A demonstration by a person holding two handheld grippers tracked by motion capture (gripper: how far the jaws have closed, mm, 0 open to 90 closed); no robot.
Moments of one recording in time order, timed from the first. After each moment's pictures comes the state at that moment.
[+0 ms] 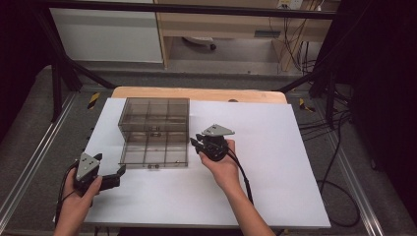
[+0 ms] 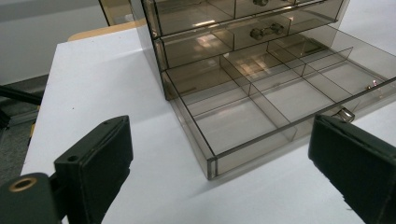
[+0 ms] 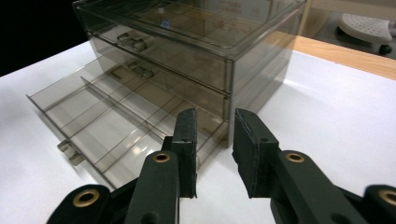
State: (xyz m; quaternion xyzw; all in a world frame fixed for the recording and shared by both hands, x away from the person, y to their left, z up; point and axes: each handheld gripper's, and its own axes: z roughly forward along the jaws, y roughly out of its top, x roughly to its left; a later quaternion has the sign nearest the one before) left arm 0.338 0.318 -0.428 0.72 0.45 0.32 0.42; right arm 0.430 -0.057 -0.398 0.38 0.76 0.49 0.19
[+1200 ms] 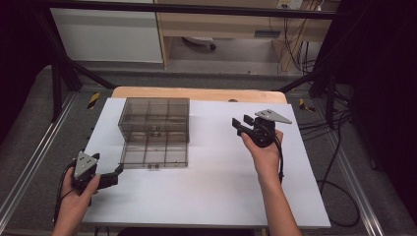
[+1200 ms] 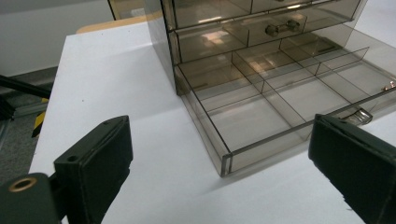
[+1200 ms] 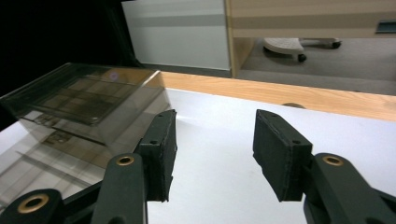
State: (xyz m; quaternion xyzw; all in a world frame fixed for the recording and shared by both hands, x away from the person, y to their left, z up) left arm 0.341 0.324 -0.430 0.71 0.46 0.32 0.42; right arm 0.437 -0.176 -0.347 0.48 0.67 0.52 0.24
